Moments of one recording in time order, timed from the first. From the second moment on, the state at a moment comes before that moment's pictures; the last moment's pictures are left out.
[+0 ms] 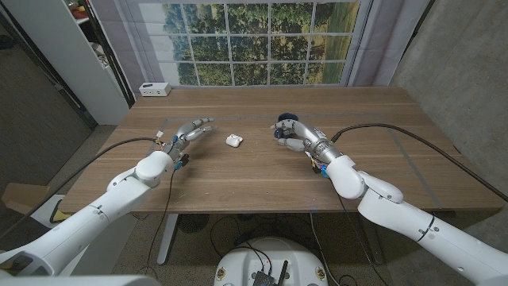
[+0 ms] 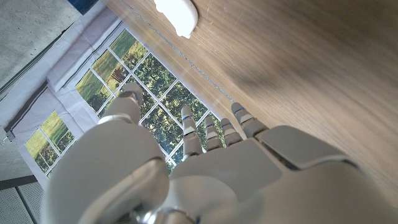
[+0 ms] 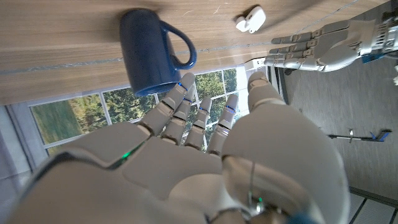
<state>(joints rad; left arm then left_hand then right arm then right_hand) 0.96 0.79 0.40 -1.53 -0.31 -0.13 0.14 0.61 -0.04 0.45 -0.12 0.21 0.33 -0.08 0.24 0.23 0.03 -0.04 0.26 0.23 -0.03 -0.02 0.18 0.17 0.09 0.05 0.20 0.18 -1.00 -0.77 -0.64 -2.04 -0.33 -0.19 -0.24 0.86 0.09 0.26 -0.15 0.18 0.55 -0.23 0.25 0.25 0.32 -0.11 0.35 0.35 0.31 -0.04 0.43 0.41 0.45 -0.04 0.44 0.20</state>
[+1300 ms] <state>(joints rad) 0.97 0.80 0.39 -1.50 -0.27 -0.11 0.16 0.61 0.00 0.41 -0.12 0.21 0.57 -0.04 0.31 0.24 0.05 -0.04 0.26 0.22 -0.02 -0.02 0.18 0.17 0.10 0.05 0.20 0.18 -0.77 -0.64 -0.80 -1.82 -0.45 -0.11 0.00 0.99 0.10 0.23 -0.16 0.18 0.42 -0.23 0.20 0.22 0.16 -0.11 0.34 0.40 0.13 -0.04 0.39 0.48 0.34 -0.04 0.41 0.19</state>
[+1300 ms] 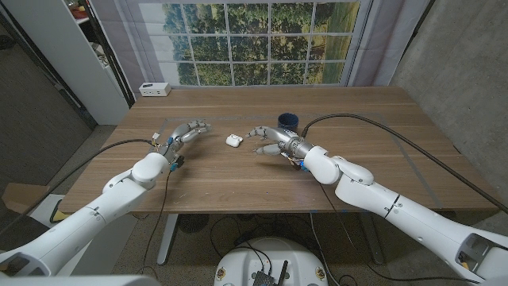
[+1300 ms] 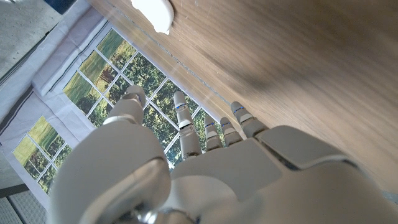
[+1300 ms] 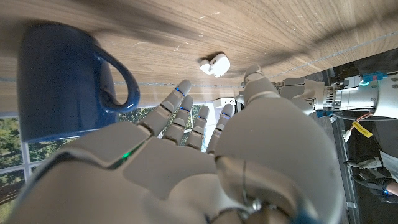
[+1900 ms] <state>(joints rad) 0.94 0.82 0.44 -1.58 -0.23 0.03 0.16 0.62 0.00 0.39 -0.13 0.21 0.62 0.06 0.31 0.23 0.04 -0.02 0.26 0.22 -0.02 -0.01 0.18 0.17 0.10 0.06 0.20 0.18 -0.72 -0.56 -0.82 -1.64 -0.50 0.04 -0.17 1.01 0.09 0.22 -0.15 0.18 0.52 -0.22 0.24 0.23 0.26 -0.12 0.39 0.41 0.22 -0.04 0.42 0.49 0.36 -0.04 0.42 0.19</state>
